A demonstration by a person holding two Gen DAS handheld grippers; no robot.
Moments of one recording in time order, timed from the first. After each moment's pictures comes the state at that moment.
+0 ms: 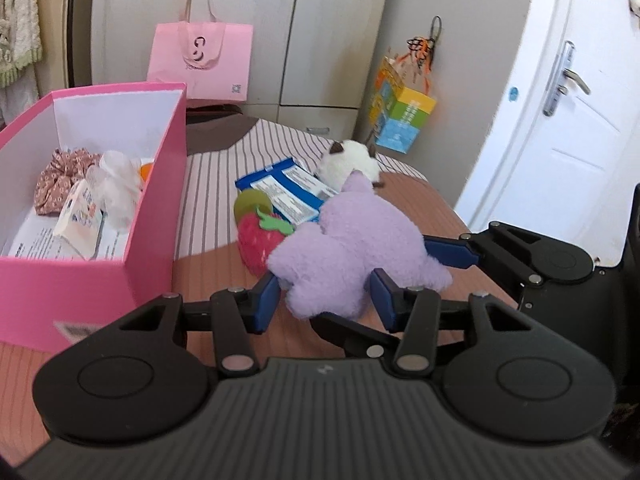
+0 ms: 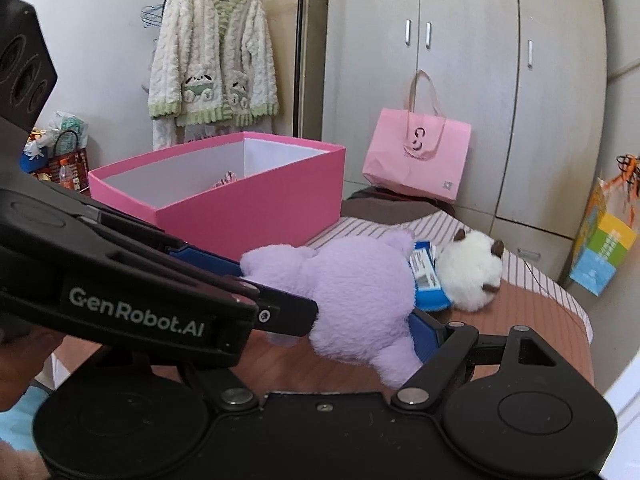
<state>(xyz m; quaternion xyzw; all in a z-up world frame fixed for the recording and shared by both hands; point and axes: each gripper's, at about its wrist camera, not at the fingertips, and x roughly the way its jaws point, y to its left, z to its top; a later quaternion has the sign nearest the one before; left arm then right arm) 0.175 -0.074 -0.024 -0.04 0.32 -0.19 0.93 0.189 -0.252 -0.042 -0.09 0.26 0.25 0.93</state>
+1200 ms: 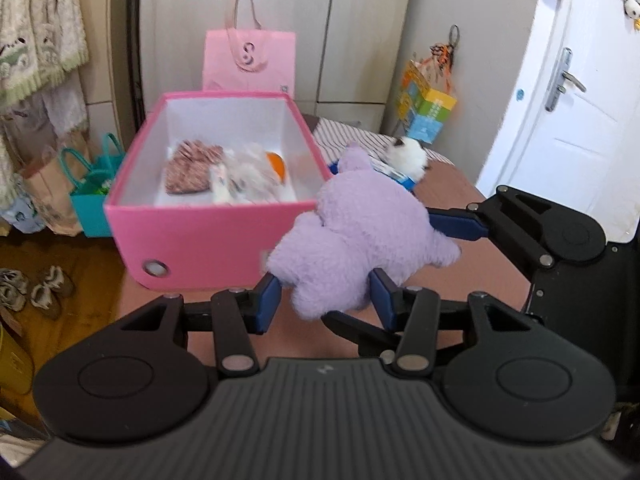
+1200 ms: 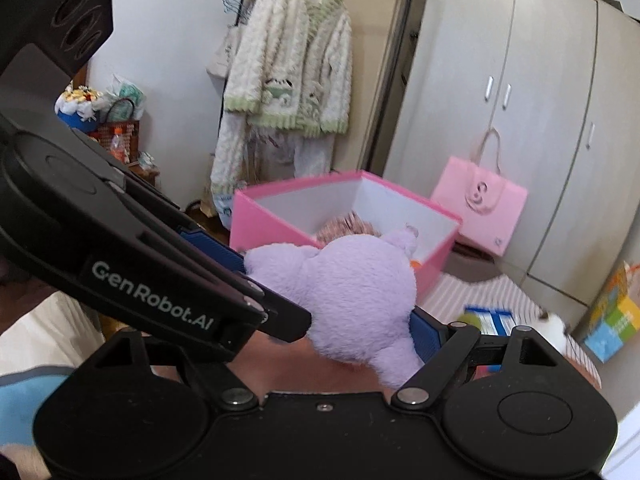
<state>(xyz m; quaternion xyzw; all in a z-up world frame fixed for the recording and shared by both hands) 0.091 0.068 0.032 -0.02 0.33 -0.17 0.93 0.090 -0.113 0.014 -0.18 0.21 0.29 0.92</state>
